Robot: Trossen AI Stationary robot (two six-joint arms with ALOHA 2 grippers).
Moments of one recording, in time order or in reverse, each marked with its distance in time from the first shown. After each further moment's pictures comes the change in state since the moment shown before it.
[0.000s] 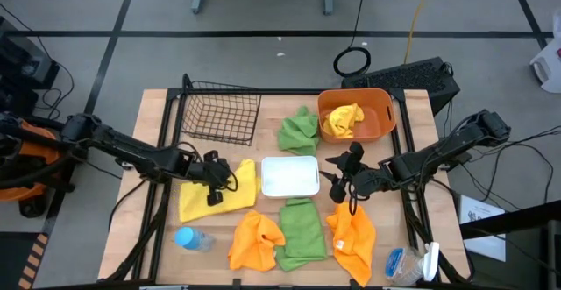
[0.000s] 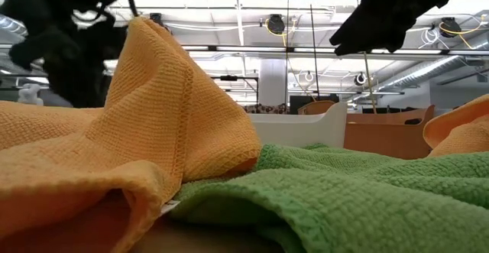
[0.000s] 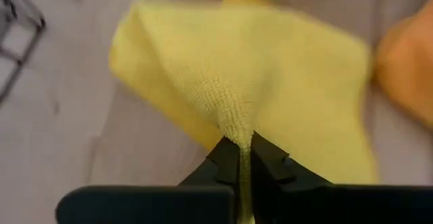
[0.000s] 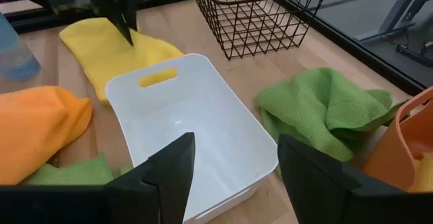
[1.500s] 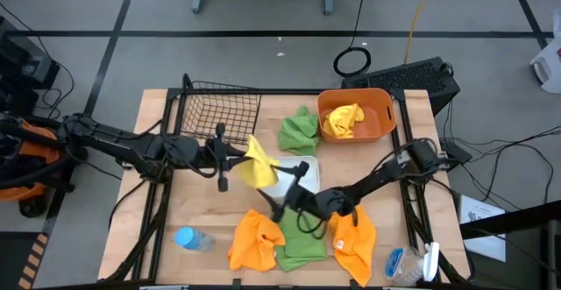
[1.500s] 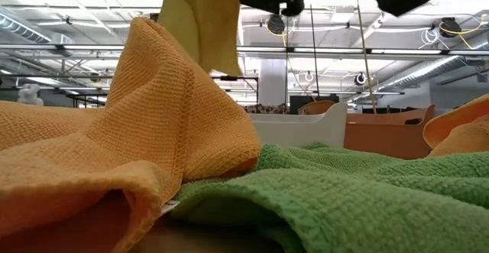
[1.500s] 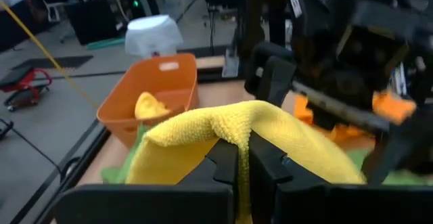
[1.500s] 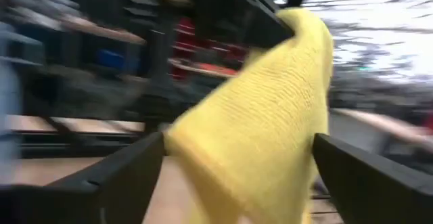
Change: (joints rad) left arm 0.001 -0.084 0.333 0.312 -0.193 0.440; right arm -0.002 0.822 0.383 1.311 0.199 -0.925
